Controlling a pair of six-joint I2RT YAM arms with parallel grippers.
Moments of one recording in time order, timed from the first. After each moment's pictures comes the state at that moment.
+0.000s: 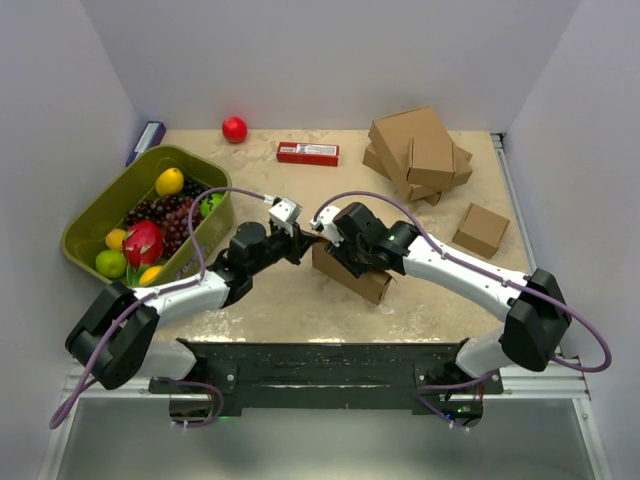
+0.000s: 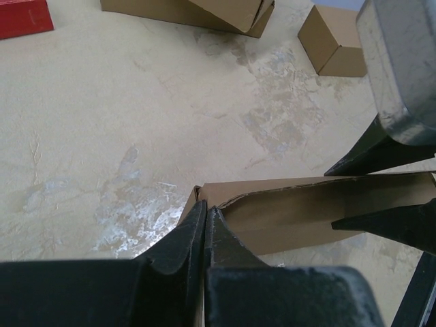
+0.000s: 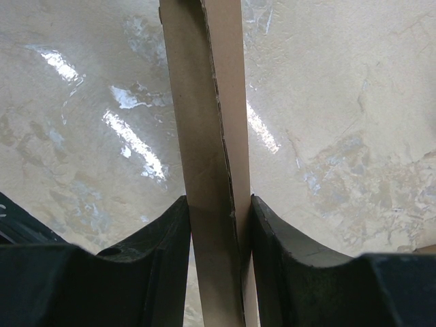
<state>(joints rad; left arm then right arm) -0.64 1.34 0.54 0.58 0.18 -0.23 0.84 1.47 1.15 -0.67 0.16 -0.12</state>
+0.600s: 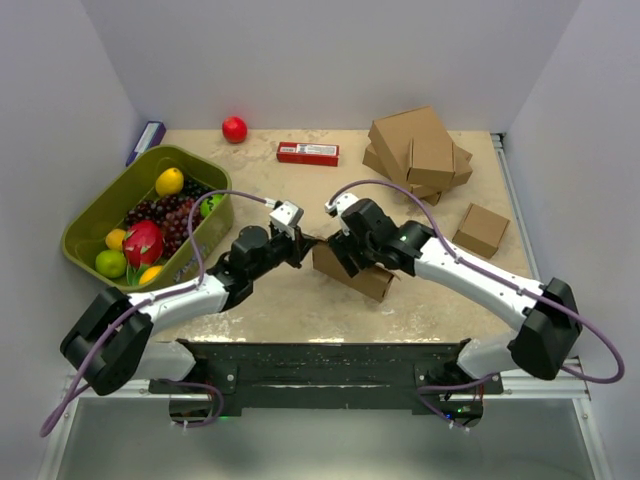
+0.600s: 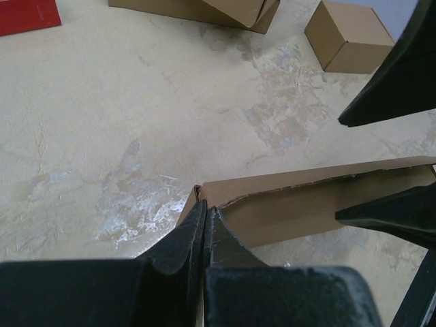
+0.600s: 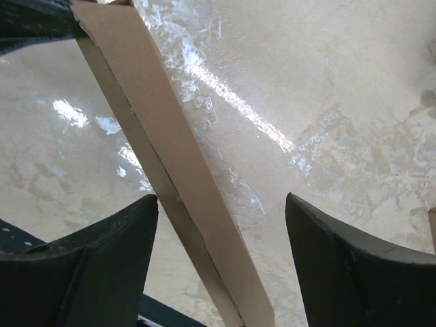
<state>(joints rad) -0.68 1.30 0.53 0.54 0.11 -0.22 0.83 1.42 1.15 -0.67 0.25 0.05</state>
